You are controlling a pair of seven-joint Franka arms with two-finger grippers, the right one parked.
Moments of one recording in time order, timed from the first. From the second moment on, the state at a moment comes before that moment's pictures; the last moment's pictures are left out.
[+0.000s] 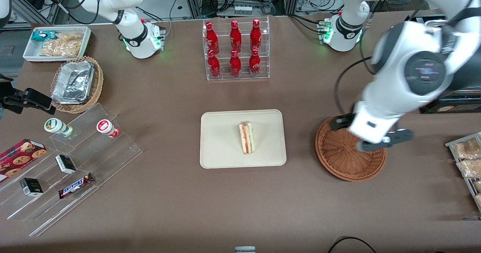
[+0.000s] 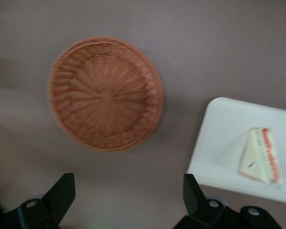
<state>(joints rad) 0.01 0.36 -0.35 -1.27 0.12 1.46 -0.53</state>
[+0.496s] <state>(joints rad) 0.15 0.25 -0.35 -1.28 0.11 1.30 -0.35</state>
